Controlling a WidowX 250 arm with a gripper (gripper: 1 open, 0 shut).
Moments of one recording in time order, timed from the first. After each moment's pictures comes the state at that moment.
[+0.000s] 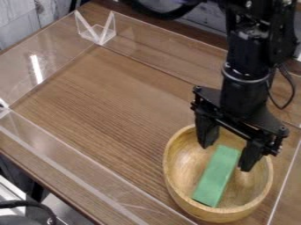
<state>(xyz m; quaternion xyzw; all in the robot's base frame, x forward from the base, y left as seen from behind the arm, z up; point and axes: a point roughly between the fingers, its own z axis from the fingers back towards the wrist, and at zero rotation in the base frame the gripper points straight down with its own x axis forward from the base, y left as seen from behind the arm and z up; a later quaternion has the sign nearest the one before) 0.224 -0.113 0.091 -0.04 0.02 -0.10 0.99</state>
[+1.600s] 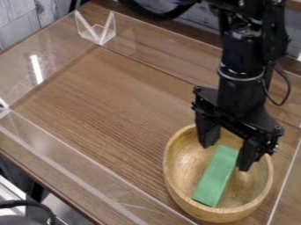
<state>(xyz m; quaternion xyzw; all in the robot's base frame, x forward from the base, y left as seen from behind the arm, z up) 0.229 -0.105 0.088 -0.06 0.02 -0.12 0.99</state>
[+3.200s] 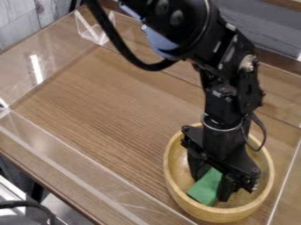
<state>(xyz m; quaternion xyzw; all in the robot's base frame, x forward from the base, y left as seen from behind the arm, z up) 0.215 -0.108 0.036 -0.06 0.01 -0.12 0.99</state>
